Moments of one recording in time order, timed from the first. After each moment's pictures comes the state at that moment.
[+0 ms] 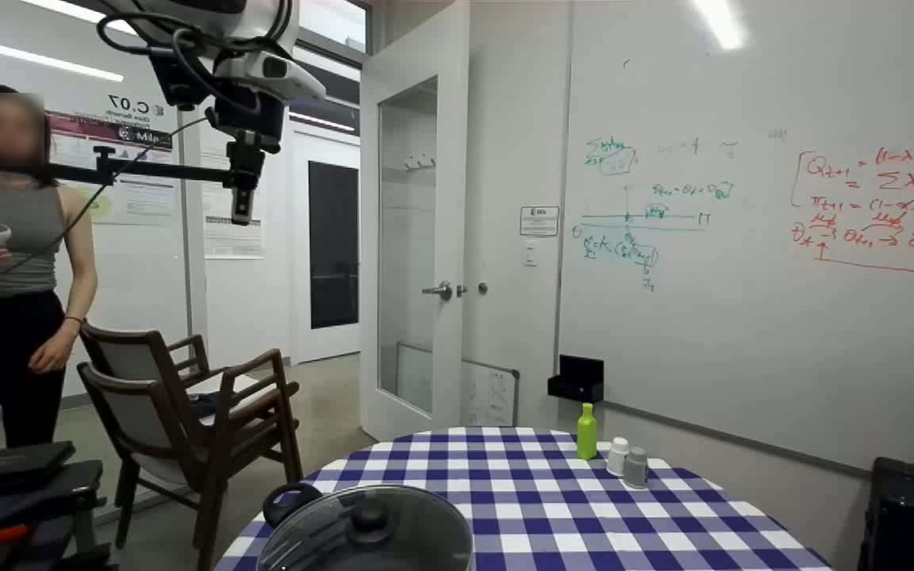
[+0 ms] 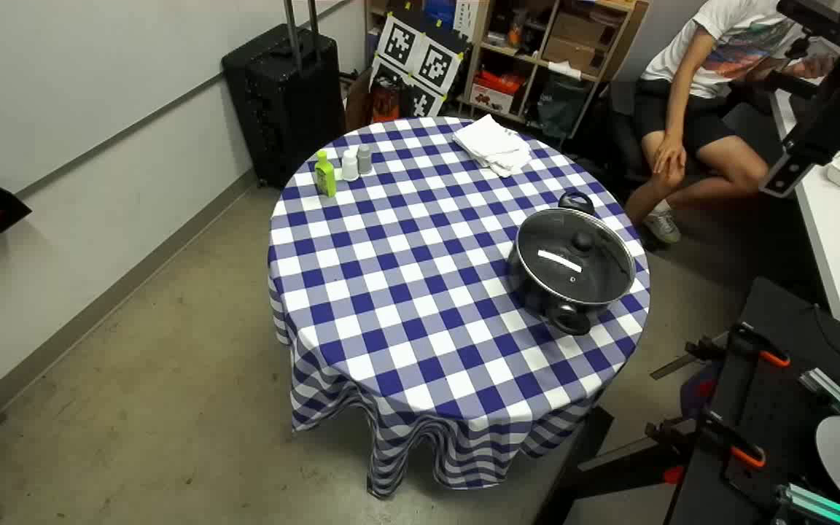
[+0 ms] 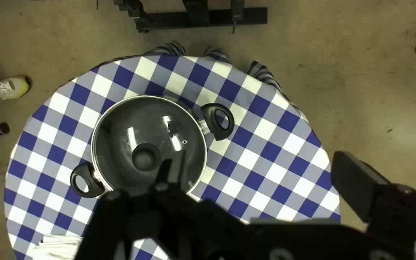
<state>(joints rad) 0.02 -0.44 0.14 -2.33 0.03 1.79 0.18</state>
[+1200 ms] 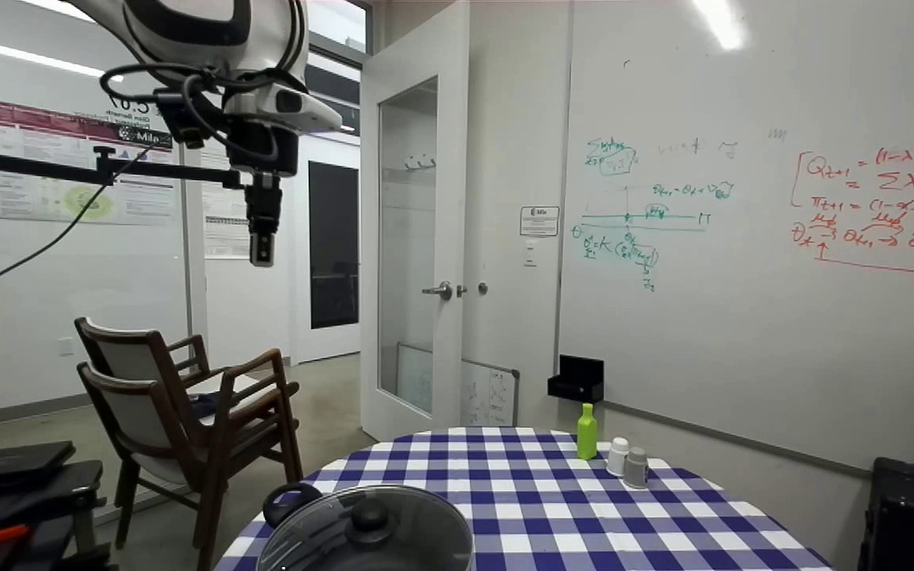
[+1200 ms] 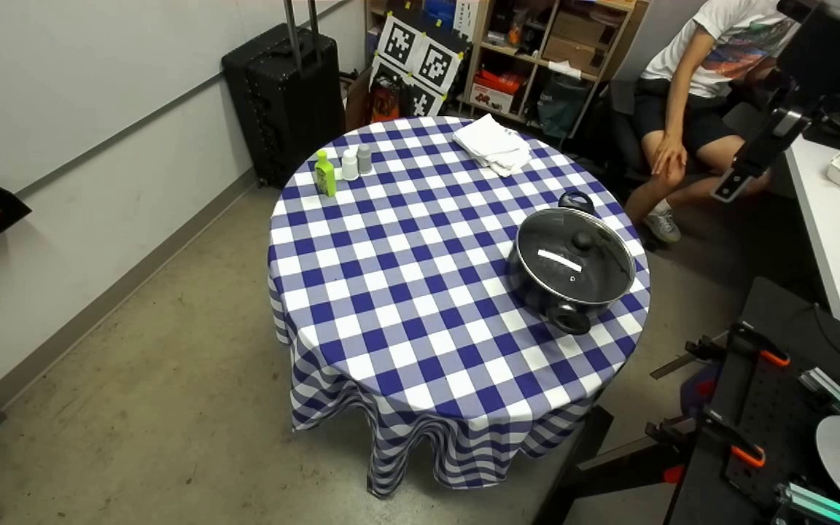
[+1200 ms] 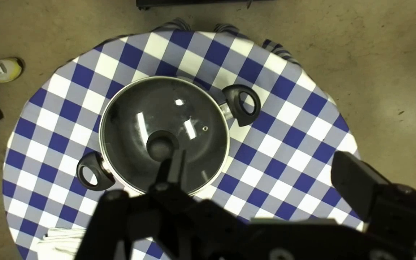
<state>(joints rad) -0.01 -0.41 0.05 -2.46 -0.01 2.02 0.08</state>
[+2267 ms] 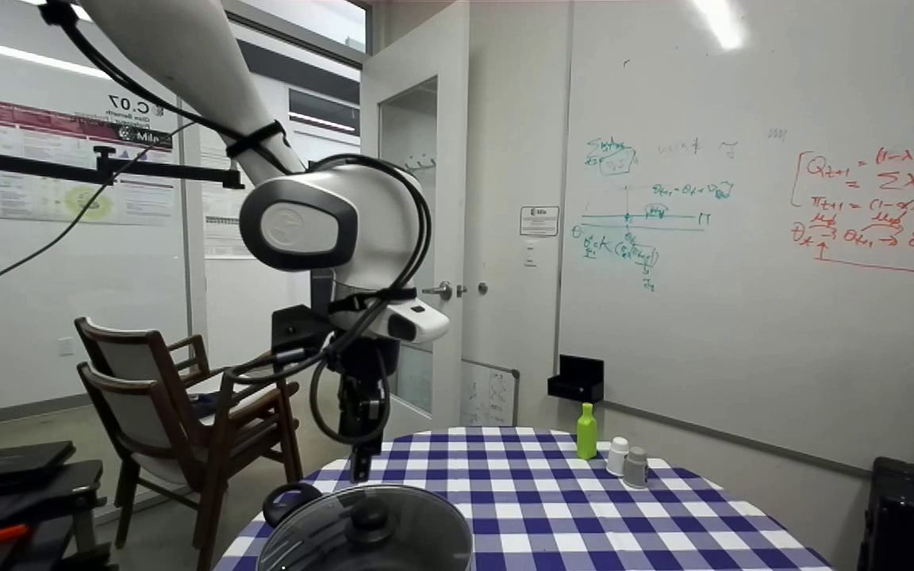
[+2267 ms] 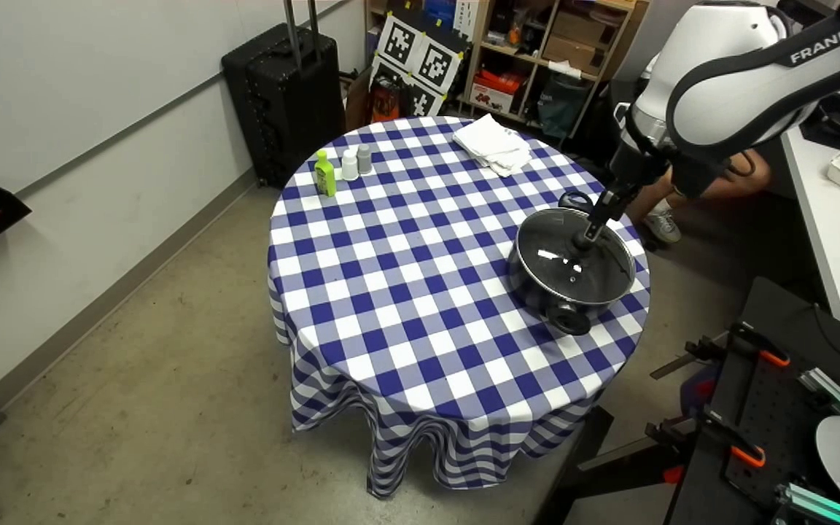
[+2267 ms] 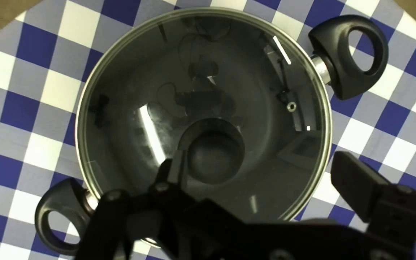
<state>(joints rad) -0.11 0.28 -0.07 -2.32 0.14 2.49 -0.19</state>
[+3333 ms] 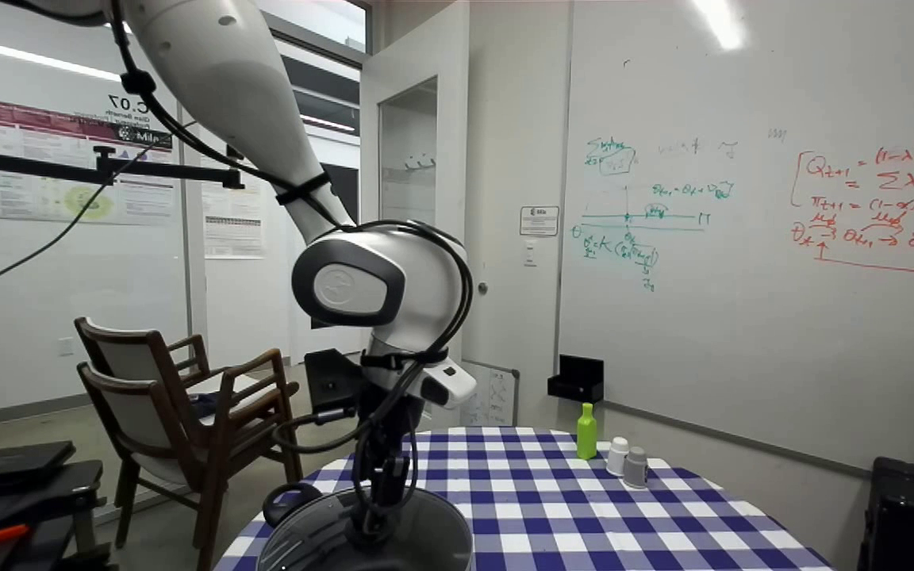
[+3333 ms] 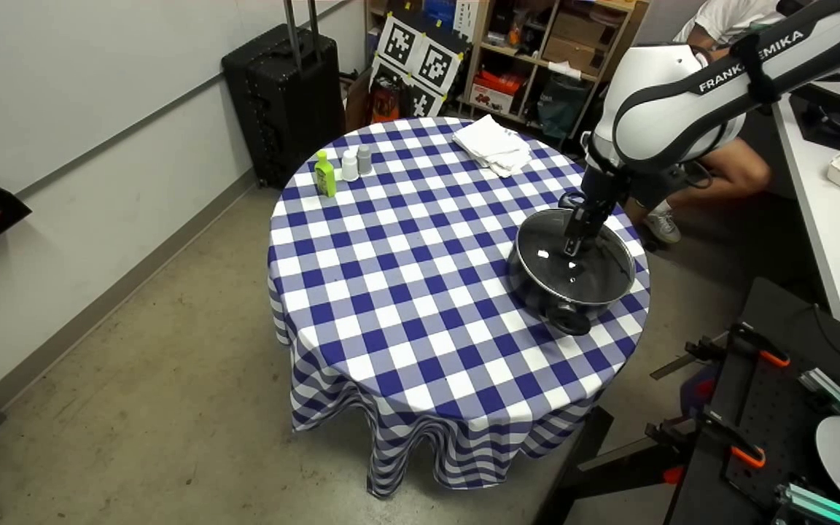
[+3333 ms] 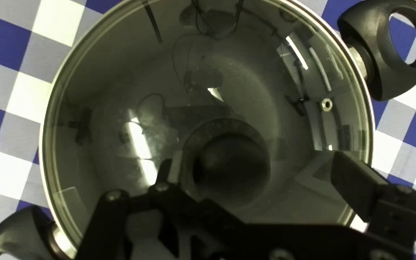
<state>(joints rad) -0.18 0.50 -0.02 -2.14 0.14 2.42 -0.21</state>
